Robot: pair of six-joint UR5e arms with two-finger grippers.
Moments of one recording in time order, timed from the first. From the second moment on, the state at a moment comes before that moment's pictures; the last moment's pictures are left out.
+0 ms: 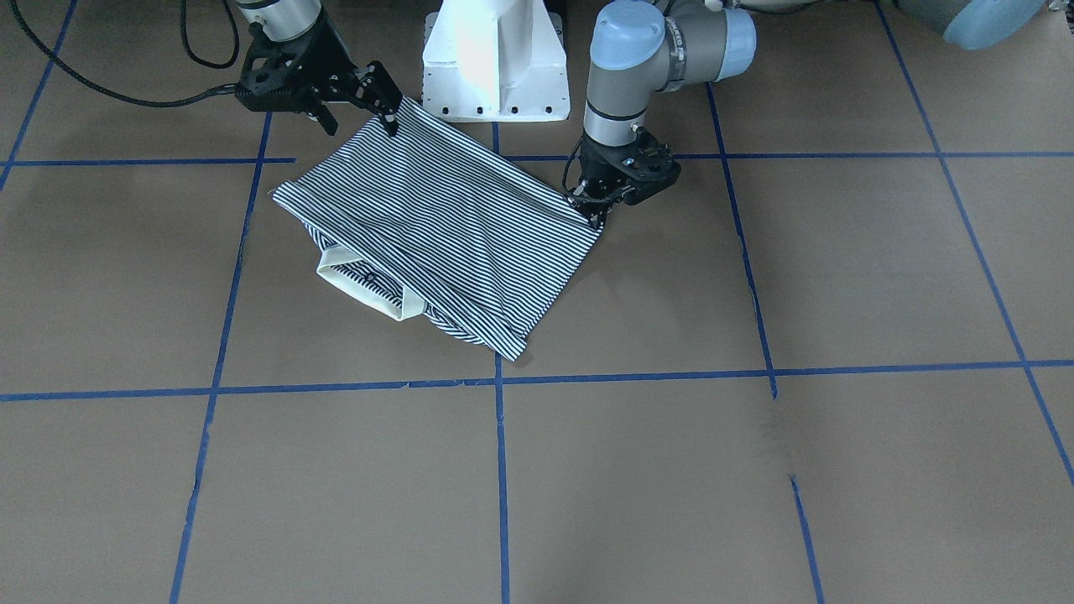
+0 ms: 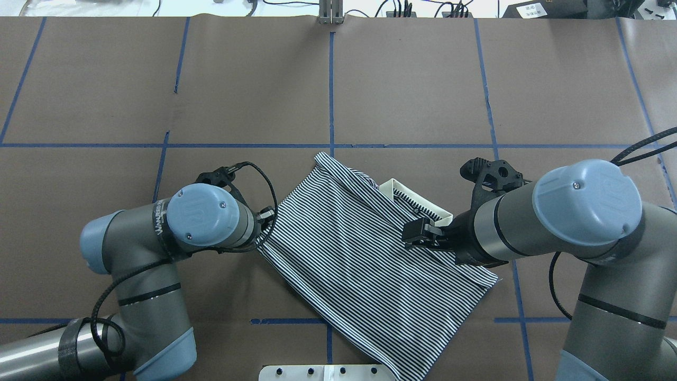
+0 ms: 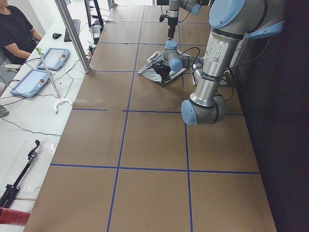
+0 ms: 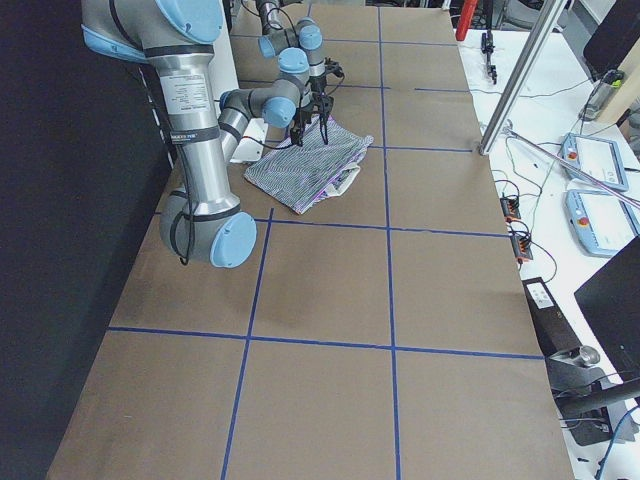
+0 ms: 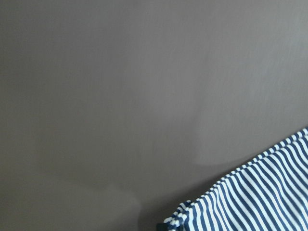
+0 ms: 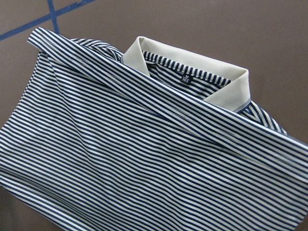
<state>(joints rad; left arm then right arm) -0.42 -2.07 -1.82 -1.63 -1.66 -1.84 0.47 -1.32 2.22 -1.51 1.91 1.57</state>
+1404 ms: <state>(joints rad) -0.66 -2.42 -1.08 -2.27 -1.46 -1.38 0.50 -1.31 2.17 -1.51 1.88 1.56</state>
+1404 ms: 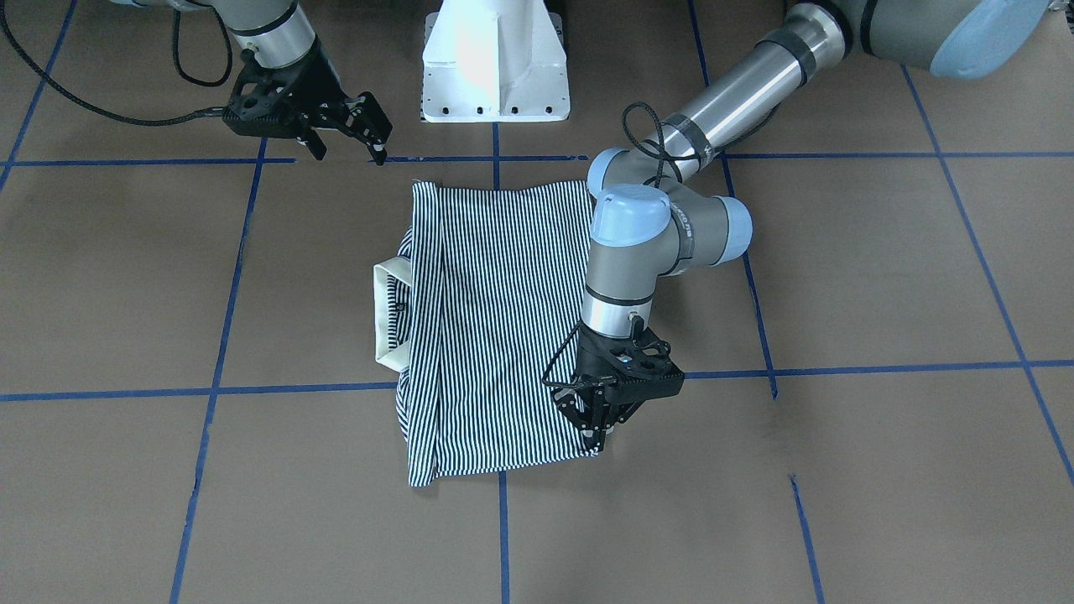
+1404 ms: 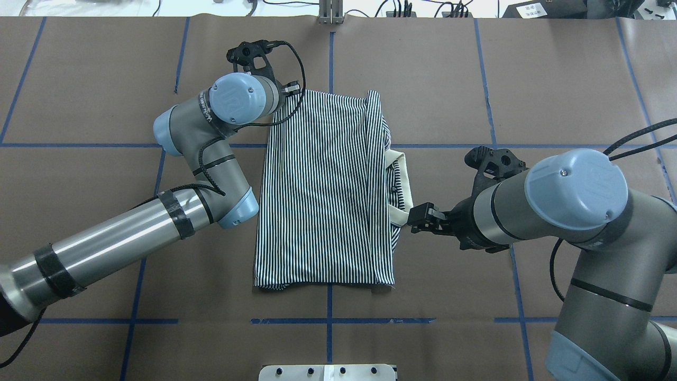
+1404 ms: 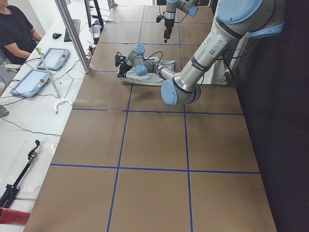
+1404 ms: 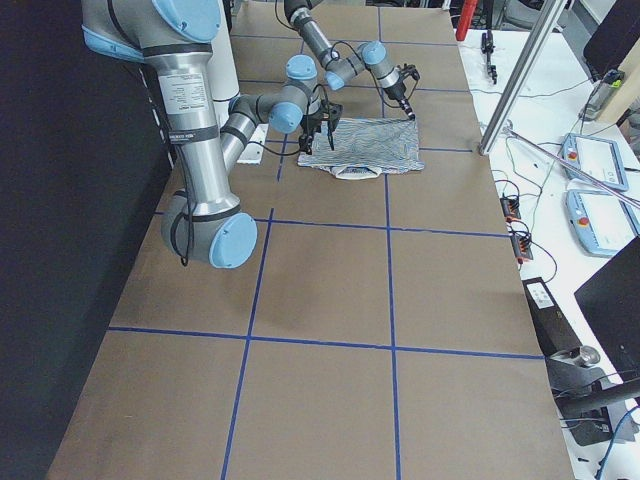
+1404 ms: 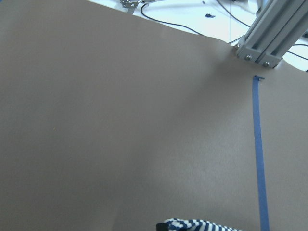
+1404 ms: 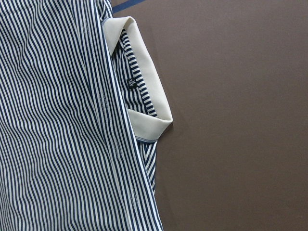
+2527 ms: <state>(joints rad) -0.80 -2.29 -1.34 -2.13 -1.76 -1.34 0.49 -1.21 2.03 -1.53 1.80 1.55</state>
